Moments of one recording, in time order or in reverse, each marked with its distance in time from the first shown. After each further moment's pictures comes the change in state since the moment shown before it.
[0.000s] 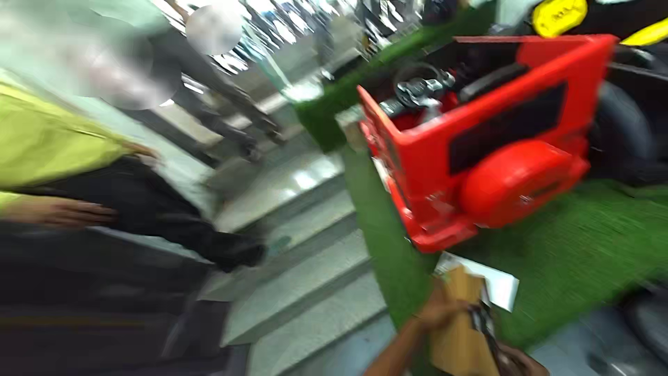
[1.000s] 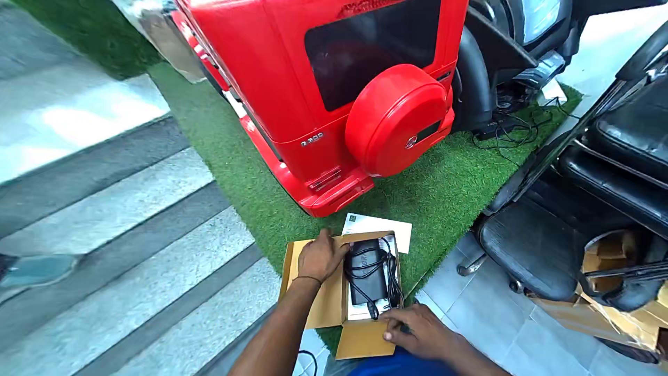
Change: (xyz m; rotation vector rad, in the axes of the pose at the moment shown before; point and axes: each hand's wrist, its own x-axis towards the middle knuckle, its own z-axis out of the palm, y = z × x) left_hand 0.059 -0.013 -0.039 0.911 0.104 0.006; right_hand -0.018 -0.039 -0.004 -0.495 -0.542 -0.151
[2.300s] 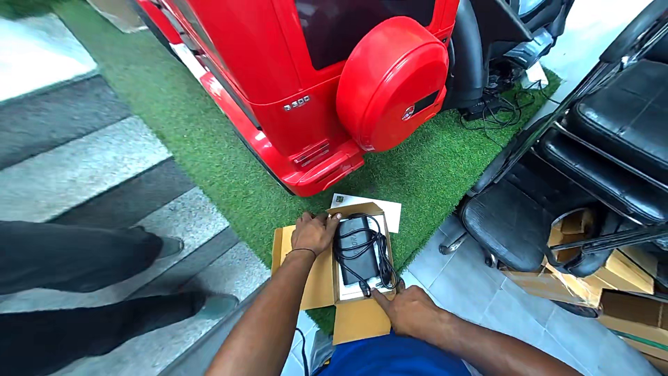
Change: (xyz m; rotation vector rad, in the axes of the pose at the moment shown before) left_hand 0.025 -0.005 0.021 -0.038 -0.047 -0.088; right_hand 0.023 -0.062 0.001 -0.625 -0.508 0.515
